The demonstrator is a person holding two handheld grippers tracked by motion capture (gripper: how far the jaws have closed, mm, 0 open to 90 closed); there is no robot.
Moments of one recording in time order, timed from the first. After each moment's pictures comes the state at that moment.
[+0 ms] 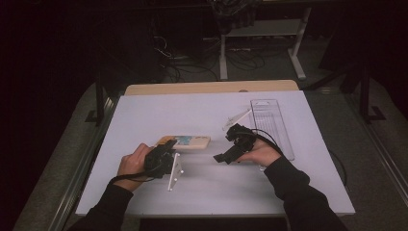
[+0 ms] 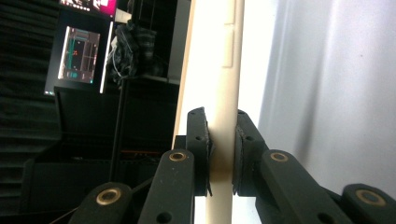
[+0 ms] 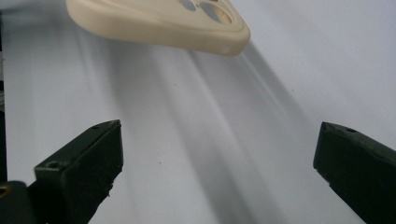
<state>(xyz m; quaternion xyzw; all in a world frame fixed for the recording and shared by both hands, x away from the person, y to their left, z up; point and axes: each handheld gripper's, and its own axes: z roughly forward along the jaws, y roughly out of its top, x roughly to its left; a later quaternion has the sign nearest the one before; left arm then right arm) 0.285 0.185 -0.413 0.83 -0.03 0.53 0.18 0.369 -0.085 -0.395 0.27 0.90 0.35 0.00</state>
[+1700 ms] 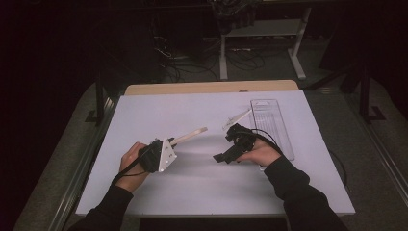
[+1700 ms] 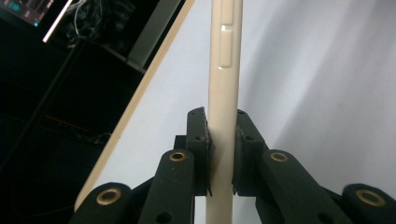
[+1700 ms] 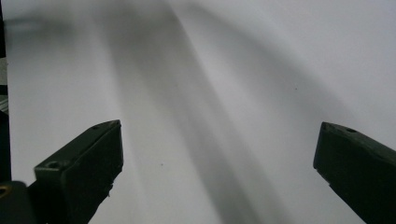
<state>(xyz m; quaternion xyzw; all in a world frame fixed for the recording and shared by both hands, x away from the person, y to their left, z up) 0.300 0.198 -0.397 0.85 0.12 0.42 0.29 0.371 -0.085 -0.398 0.28 0.89 0.36 -0.01</state>
